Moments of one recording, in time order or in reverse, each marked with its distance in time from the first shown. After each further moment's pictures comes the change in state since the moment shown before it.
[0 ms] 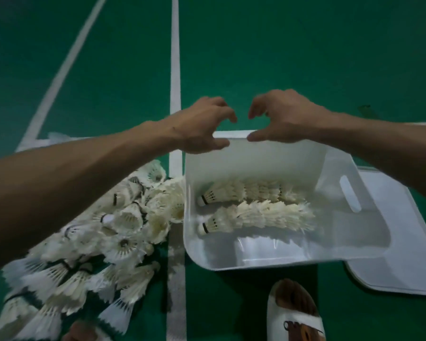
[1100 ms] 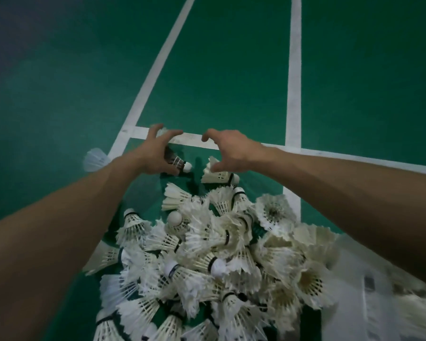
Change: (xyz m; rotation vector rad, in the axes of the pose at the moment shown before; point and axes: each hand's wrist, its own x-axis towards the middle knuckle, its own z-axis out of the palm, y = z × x) left_hand -0.176 -0.325 0.078 -0.244 -0.122 -0.902; right_hand 0.238 -0.249 0.169 0.203 -0.297 -0.394
